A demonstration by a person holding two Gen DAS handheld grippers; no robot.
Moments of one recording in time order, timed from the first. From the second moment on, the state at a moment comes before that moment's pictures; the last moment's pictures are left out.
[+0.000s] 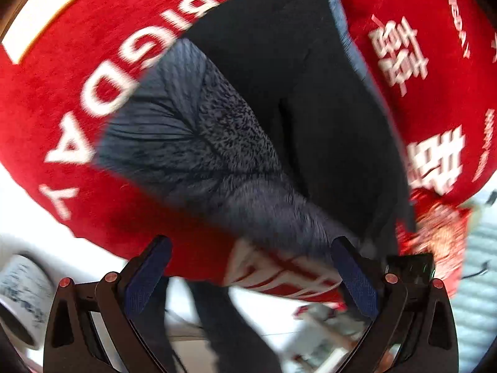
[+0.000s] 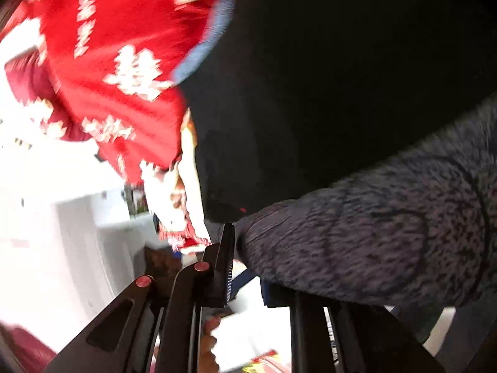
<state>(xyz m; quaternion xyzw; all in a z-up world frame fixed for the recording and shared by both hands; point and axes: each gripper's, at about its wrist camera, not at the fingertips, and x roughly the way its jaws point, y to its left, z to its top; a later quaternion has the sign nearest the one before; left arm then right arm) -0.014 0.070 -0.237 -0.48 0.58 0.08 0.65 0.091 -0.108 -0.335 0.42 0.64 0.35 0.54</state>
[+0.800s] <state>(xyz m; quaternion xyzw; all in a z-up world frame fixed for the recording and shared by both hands) 0.036 0.050 -0.251 -0.33 0.65 0.01 0.69 0.076 -0.237 -0.363 0.48 0.61 0.21 0.59</state>
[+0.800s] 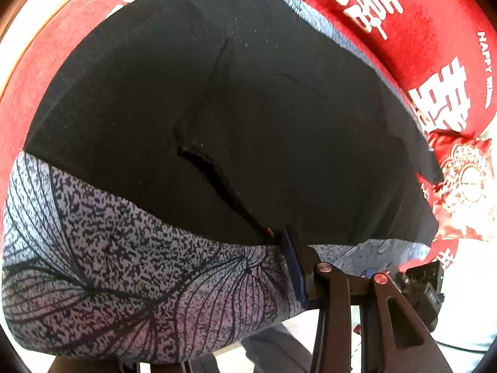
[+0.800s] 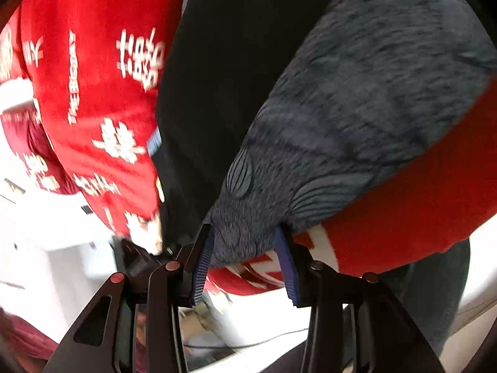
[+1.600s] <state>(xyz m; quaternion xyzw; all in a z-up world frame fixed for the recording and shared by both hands) 0.048 0.051 -0.219 -0.33 0.61 -0.01 0.72 0.112 -0.258 -0.310 0.50 0.57 0.21 0.62</state>
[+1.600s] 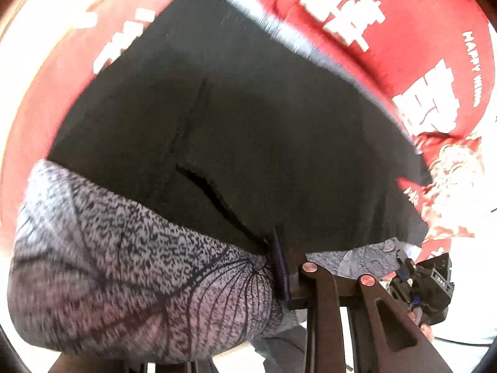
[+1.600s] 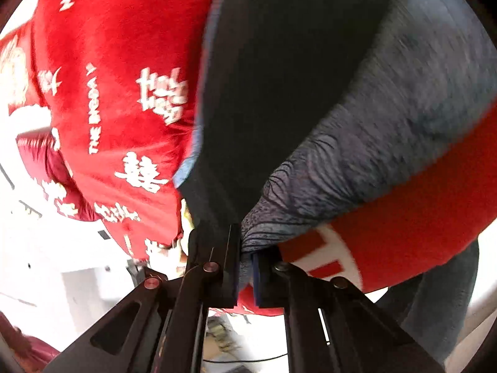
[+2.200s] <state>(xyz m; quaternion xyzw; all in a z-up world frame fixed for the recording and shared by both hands) 0.237 0.084 -0.226 -0.30 0.57 0.08 0.76 0.386 -0.182 -0.317 0.30 0.67 0.28 0.62</state>
